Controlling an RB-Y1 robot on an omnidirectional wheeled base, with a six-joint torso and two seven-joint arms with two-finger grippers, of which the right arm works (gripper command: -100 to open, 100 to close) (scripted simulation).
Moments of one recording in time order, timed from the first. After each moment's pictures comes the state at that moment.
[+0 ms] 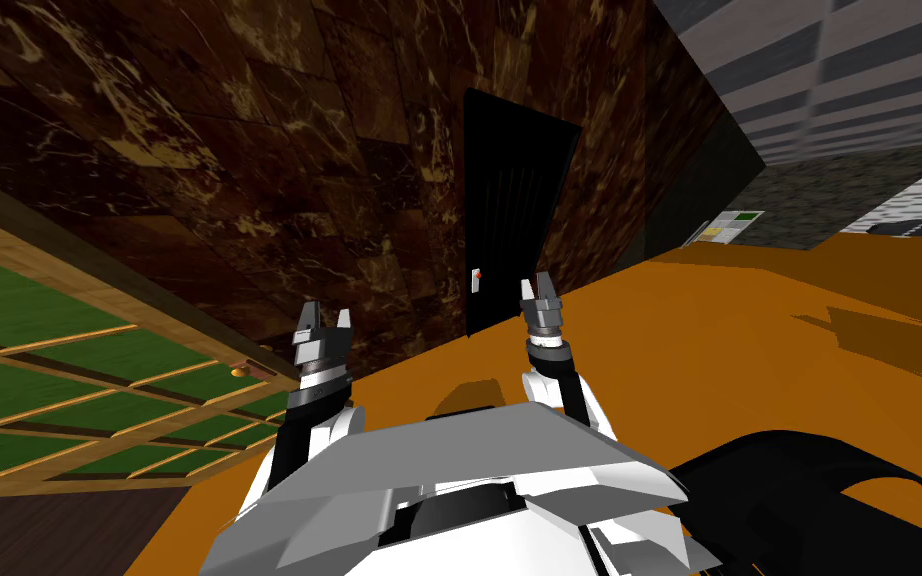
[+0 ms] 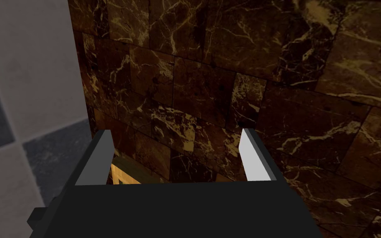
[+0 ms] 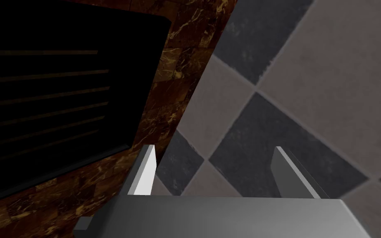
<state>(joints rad) 0.46 -0.02 0.07 -2.34 0.10 -0.54 0.01</state>
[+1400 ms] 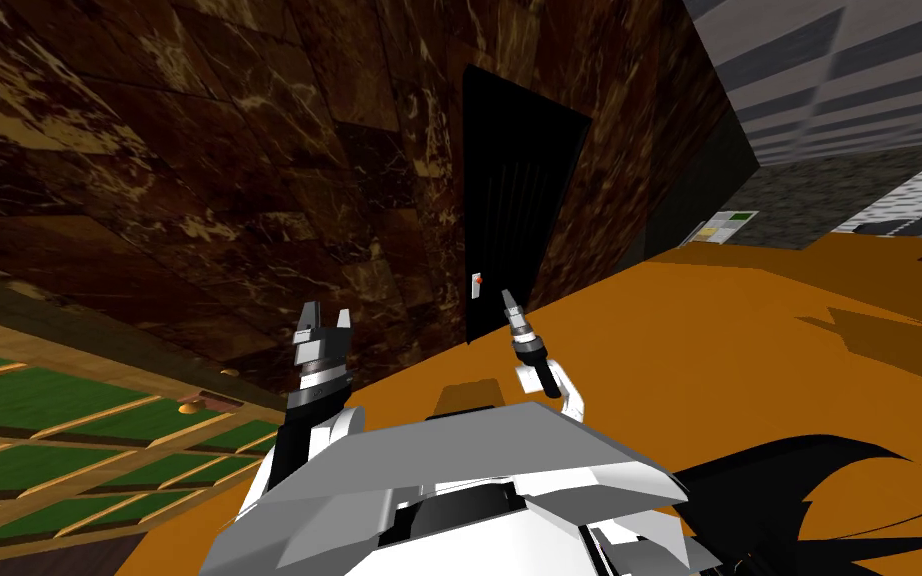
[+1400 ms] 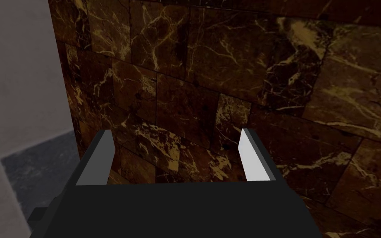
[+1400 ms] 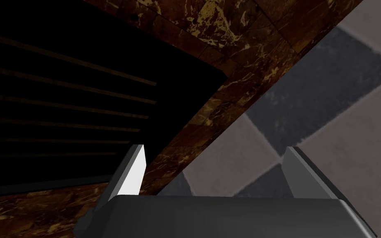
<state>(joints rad) 0.30 -0.12 0.04 -1.97 0.21 -0.60 0.17</state>
